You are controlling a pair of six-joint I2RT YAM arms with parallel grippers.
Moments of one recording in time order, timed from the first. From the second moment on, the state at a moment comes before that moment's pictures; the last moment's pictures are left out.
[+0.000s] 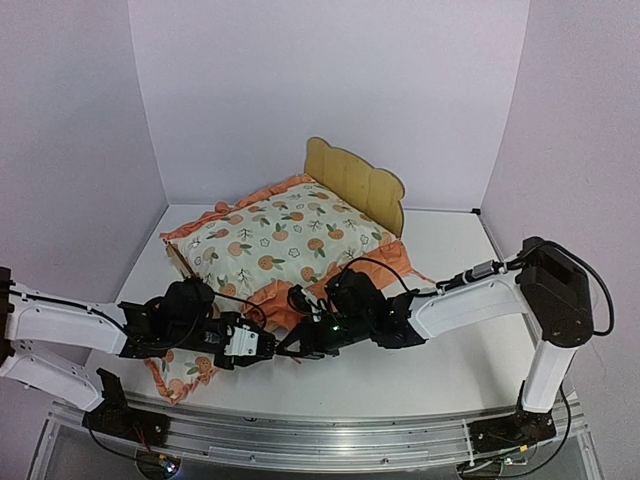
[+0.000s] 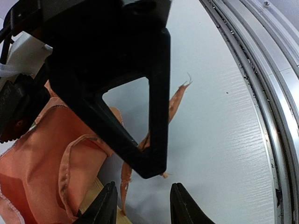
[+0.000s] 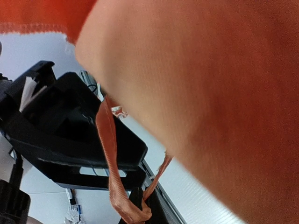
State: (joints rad) left arm -0.97 1.20 0.46 0.15 0.27 0.84; right arm 1.10 1.87 1.05 0.24 -0.43 0.89
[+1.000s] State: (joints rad) left arm -1.01 1.29 0.34 0.43 0.22 0.68; right arm 1.10 1.90 1.00 0.36 -0.40 1.05
